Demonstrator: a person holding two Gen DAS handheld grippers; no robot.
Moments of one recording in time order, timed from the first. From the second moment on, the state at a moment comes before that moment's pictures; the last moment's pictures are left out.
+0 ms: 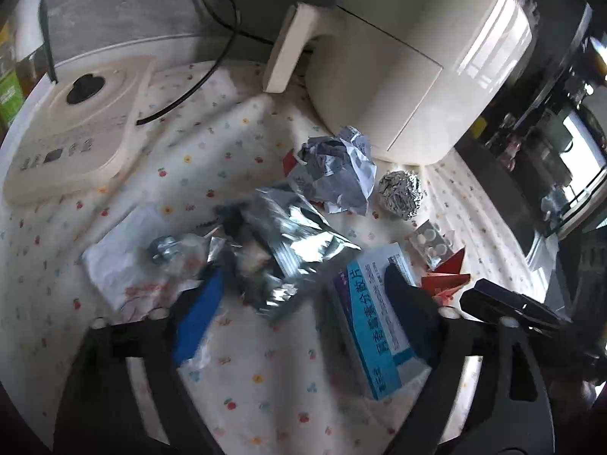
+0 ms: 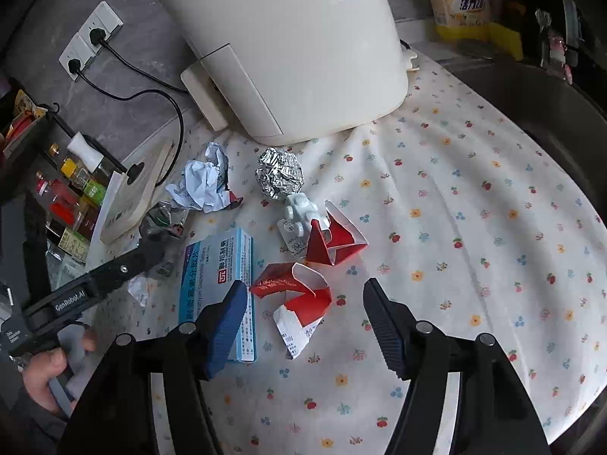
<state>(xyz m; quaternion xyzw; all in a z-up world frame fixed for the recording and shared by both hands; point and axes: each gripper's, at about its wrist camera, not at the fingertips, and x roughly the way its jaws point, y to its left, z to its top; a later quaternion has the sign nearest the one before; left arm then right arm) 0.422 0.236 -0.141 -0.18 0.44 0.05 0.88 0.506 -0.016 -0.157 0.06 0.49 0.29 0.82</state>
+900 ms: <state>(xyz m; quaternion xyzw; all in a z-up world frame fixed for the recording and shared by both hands) 0.398 0.226 -0.115 -0.18 0.41 0.03 0.89 0.483 -0.022 -0.147 0.06 0.49 0.27 0.83</state>
